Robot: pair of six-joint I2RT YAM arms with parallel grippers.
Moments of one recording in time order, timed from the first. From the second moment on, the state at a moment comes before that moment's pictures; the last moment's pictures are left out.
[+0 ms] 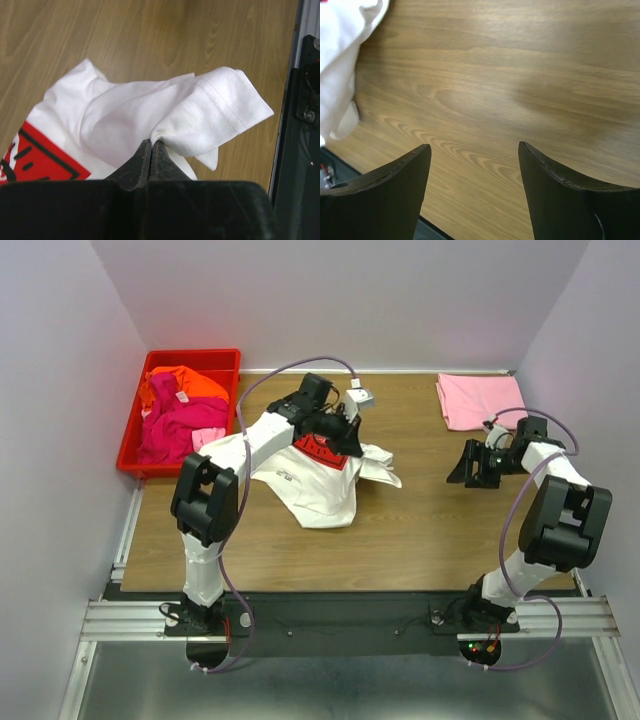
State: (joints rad) left arm -0.61 1.94 1.66 -0.47 0.75 0.21; right arm -0.34 1.64 1.11 -0.71 -0.67 -0.17
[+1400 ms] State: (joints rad) left arm -0.76 1.54 0.96 -0.10 0.44 0.65; right arm 0.16 2.02 1.17 -0.62 -1.04 -0.05
